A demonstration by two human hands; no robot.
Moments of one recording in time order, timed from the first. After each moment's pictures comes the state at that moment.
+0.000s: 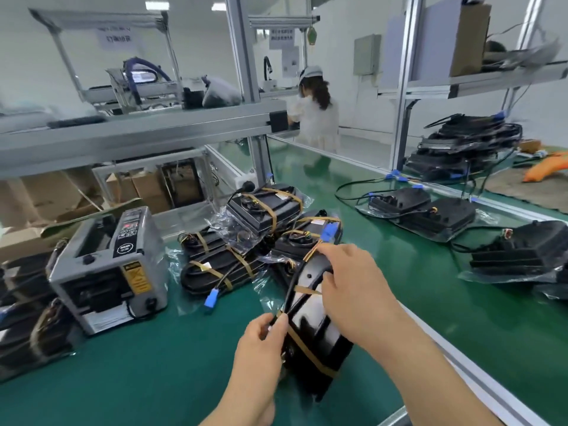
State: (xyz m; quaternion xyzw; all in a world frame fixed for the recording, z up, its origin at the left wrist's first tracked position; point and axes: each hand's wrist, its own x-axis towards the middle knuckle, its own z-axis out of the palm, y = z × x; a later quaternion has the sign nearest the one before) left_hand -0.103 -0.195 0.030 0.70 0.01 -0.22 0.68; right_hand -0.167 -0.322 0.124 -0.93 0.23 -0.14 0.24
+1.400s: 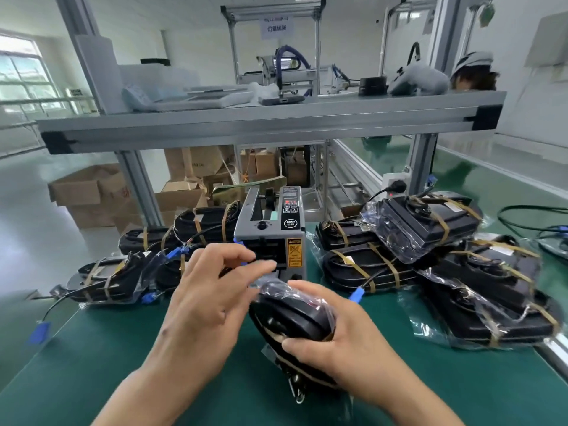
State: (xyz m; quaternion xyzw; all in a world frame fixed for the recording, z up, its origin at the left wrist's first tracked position) left_hand -0.035 0.040 0.118 0.85 -0.31 0.33 0.28; right_hand -0.066 -0.163 0.078 -0.78 -0.10 0.00 0.62
